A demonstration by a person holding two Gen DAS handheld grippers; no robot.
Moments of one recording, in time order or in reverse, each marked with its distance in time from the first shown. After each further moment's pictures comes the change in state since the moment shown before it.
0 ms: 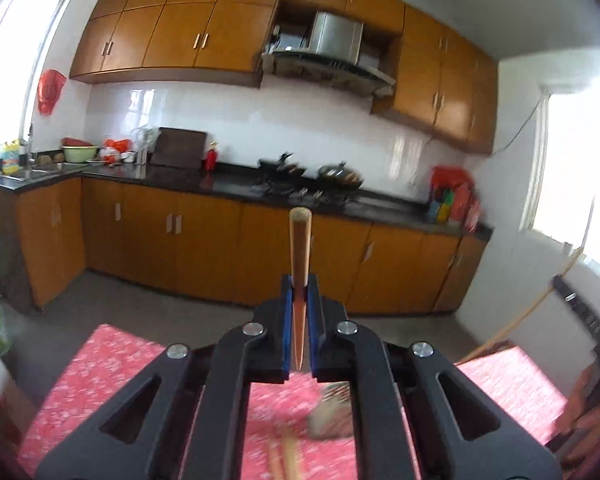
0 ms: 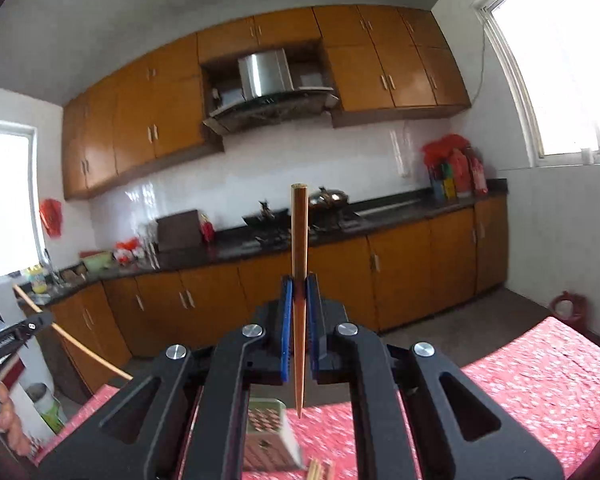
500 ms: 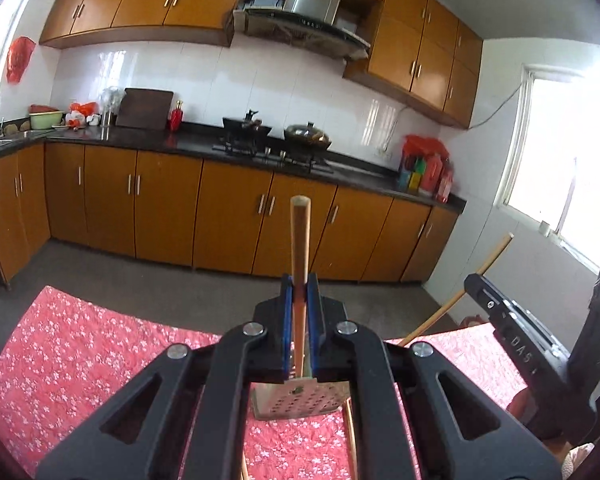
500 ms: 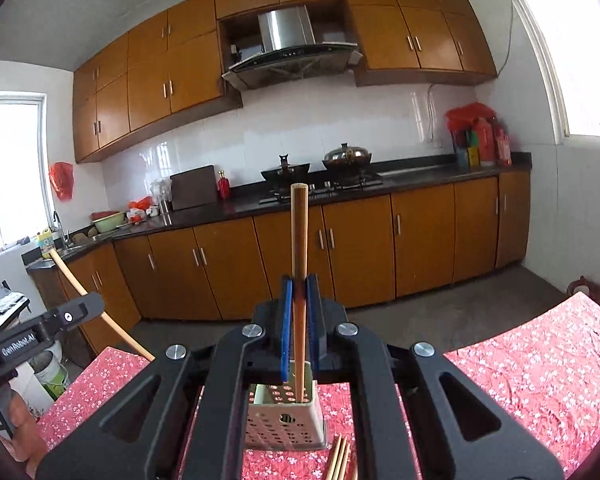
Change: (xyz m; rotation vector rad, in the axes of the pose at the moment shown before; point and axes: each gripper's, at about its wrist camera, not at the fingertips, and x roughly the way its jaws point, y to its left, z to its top) left arm 0.063 -0.036 -0.055 -0.001 0.152 -0.090; right arm 0.050 0.022 -0.052 -0.031 0.158 0.041
